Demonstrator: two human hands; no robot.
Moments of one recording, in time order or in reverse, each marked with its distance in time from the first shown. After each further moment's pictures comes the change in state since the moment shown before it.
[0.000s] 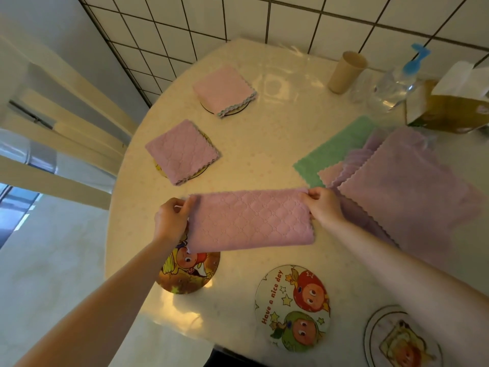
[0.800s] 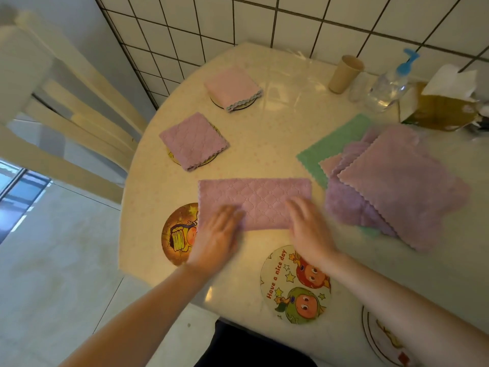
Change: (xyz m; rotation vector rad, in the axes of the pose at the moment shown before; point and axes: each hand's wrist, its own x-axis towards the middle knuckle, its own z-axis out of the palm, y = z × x) left_hand -0.094 -0.033 0.030 0.561 -0.068 0.967; right_hand -0.118 0.012 0.023 -0.638 -0.002 -0.634
